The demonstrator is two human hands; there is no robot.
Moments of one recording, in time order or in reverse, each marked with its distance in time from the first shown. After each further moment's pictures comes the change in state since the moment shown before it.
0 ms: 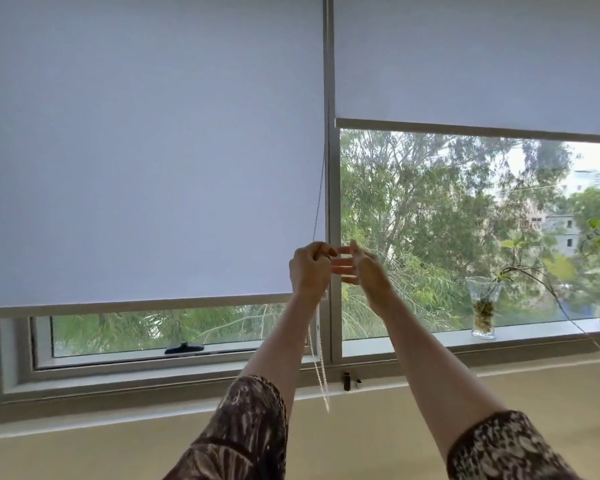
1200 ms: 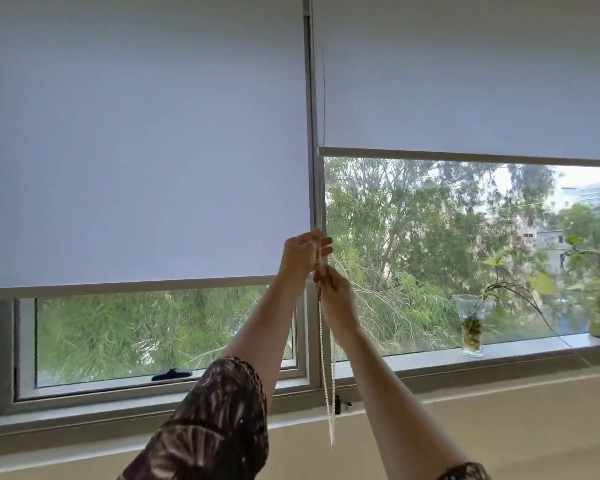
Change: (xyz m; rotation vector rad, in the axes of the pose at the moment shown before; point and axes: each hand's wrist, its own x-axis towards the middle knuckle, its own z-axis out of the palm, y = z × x) left_hand 0.018 0.069 0.003 -0.435 -0.244 -0.178; right_hand -0.023 -0.002 0.021 -0.107 0.170 -0.329
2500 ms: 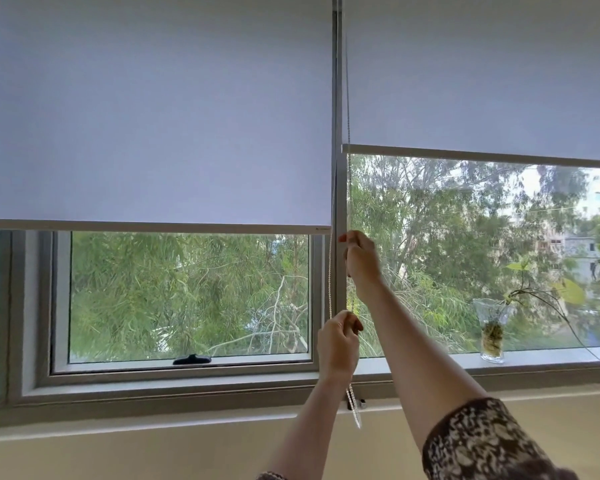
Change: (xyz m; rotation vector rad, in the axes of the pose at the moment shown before) left_hand -0.078 -0.130 0.002 0.502 0.168 0.141; right_hand 0.042 -0.039 -0.001 0.070 -0.033 0.128
